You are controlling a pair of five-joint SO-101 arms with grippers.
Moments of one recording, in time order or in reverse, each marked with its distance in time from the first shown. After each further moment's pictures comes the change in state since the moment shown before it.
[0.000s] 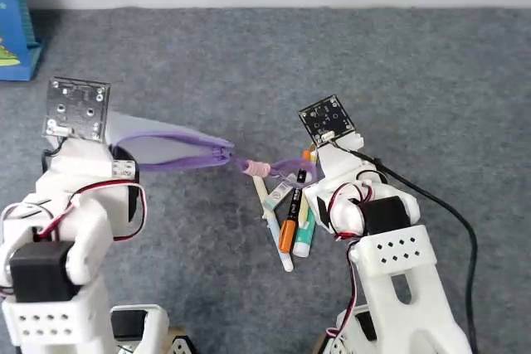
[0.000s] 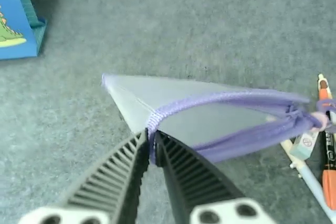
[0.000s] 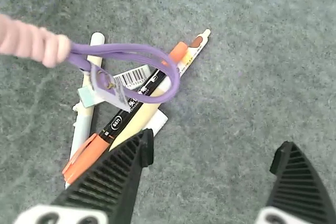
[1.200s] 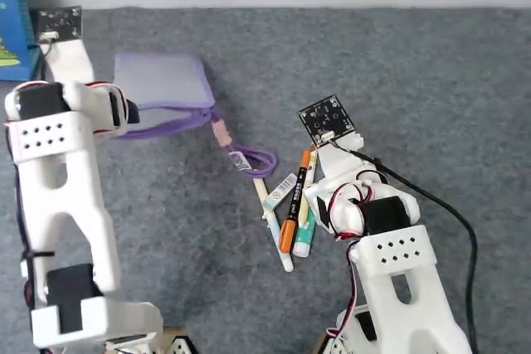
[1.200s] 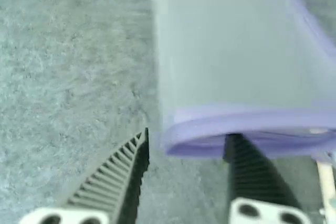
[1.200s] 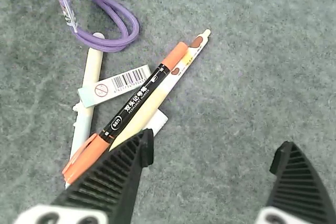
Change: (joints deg) left arm -10.0 53.5 -25.8 -3.3 7.2; right arm 0.0 0.0 0.0 0.0 0.0
